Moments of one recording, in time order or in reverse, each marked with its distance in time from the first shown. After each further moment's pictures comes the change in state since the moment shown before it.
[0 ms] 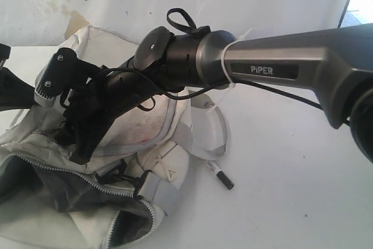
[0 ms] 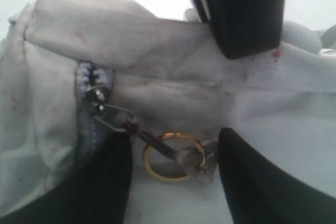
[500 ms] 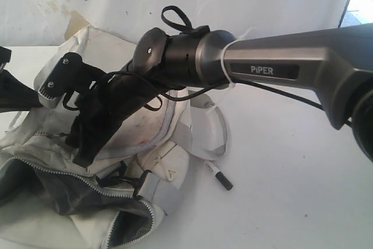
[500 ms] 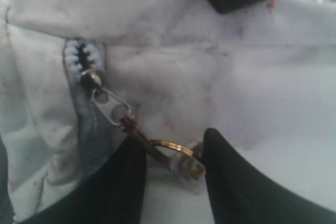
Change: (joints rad) left arm 0.000 0.000 0.000 0.023 -0.015 0.002; right arm 0.001 -0.005 0.000 -0.178 0.021 0.268
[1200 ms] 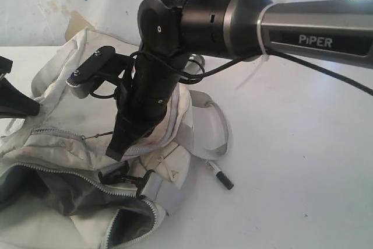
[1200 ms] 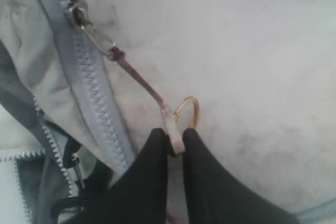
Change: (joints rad) left arm 0.000 0.000 0.000 0.089 -0.037 0.000; right arm 0.003 -0.143 0.000 -0.603 0.333 0.719
